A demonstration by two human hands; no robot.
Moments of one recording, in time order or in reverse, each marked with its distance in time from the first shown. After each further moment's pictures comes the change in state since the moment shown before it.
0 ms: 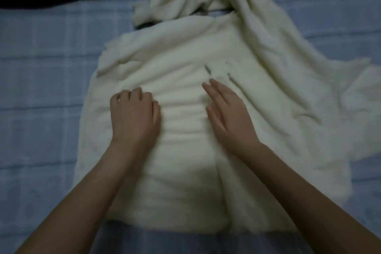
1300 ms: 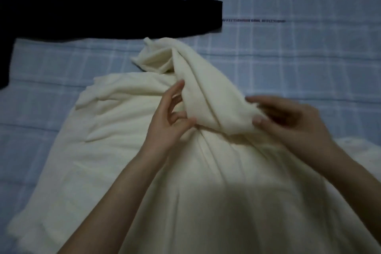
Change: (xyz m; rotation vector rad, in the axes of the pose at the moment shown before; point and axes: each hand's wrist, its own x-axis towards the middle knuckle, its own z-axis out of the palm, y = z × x) left_hand 0.090 0.149 -0.037 -1.525 0.038 -0.328; right_hand 0.081 0.141 -0.164 0.629 -0.163 0.001
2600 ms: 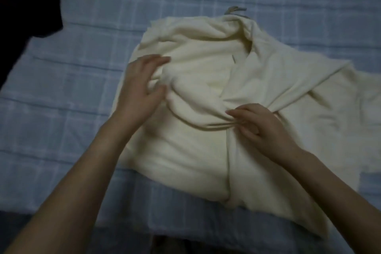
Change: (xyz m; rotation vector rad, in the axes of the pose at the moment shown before) left_hand -0.095 -0.012 -0.205 0.795 0.043 0.346; right_hand -0.100 -0.032 0.186 -0.497 -0.161 -0.263
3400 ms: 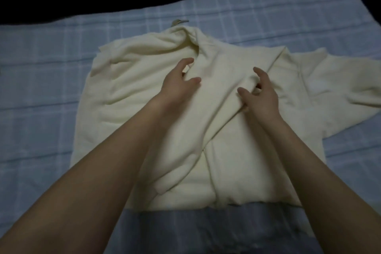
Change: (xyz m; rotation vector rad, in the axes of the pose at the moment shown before) left_hand 0.075 0.076 0.127 -0.415 -0.402 -0.172; right_hand -0.005 0.043 -0.020 0.302 0.624 0.885
